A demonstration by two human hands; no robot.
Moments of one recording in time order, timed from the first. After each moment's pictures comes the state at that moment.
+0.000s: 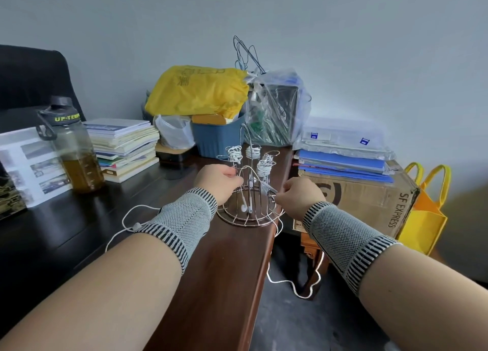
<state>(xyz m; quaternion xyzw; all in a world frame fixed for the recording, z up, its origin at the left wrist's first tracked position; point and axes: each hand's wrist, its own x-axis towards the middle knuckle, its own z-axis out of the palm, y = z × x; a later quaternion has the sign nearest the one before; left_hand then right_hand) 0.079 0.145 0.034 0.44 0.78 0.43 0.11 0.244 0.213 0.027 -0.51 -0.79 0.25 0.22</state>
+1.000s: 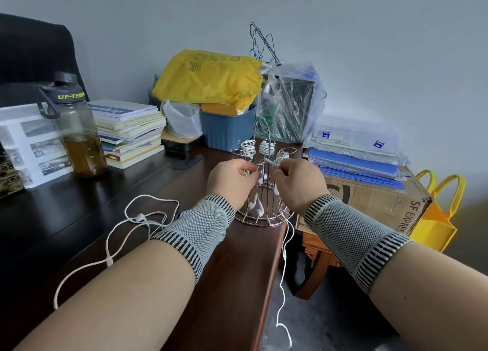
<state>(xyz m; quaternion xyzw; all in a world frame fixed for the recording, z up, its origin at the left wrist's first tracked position) 0.083 0.153 0.017 0.43 0.75 0.50 0.06 0.212 0.208 0.041 -0.40 -0.85 0.11 0.32</state>
